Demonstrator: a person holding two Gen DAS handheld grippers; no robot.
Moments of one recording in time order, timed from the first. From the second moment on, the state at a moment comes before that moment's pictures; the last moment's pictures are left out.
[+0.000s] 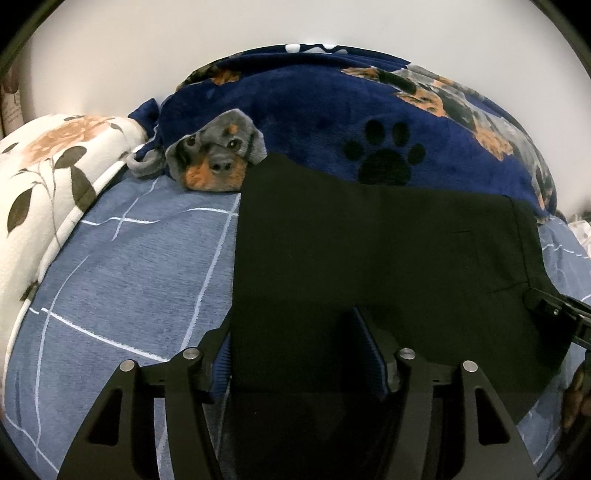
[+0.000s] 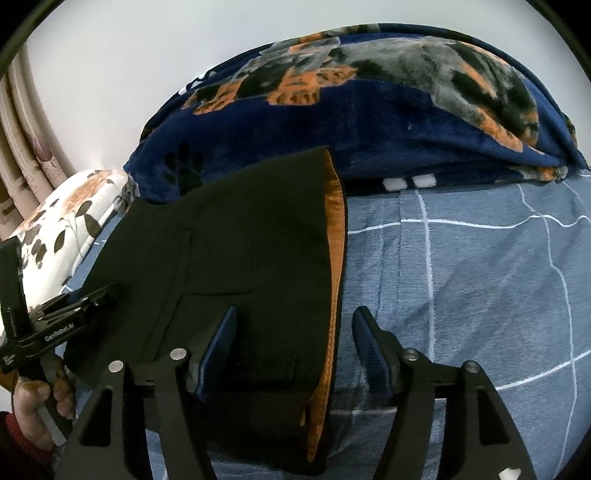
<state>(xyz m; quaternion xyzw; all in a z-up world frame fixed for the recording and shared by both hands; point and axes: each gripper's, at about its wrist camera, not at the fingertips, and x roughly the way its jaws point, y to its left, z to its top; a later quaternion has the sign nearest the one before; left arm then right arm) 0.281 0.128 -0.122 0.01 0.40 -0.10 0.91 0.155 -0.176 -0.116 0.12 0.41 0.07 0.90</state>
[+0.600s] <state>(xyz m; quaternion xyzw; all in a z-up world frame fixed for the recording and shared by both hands) 0.280 0.128 -0.122 0.02 0.40 -0.09 0.91 0.160 -0.172 -0.116 0.11 0.41 0.07 0.90</state>
